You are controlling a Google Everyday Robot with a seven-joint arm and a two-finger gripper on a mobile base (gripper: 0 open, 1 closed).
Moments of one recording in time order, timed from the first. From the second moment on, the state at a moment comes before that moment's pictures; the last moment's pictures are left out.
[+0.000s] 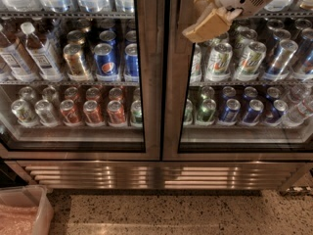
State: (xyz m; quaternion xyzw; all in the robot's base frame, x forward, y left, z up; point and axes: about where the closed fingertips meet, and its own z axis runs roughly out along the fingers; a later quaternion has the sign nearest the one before) arm 0.525 -0.073 1.019 -0.70 0.62 0.21 0.29
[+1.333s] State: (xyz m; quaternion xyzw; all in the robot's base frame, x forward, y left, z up) arm 0.532 -0.072 1.024 -0.69 0.62 0.21 0.30
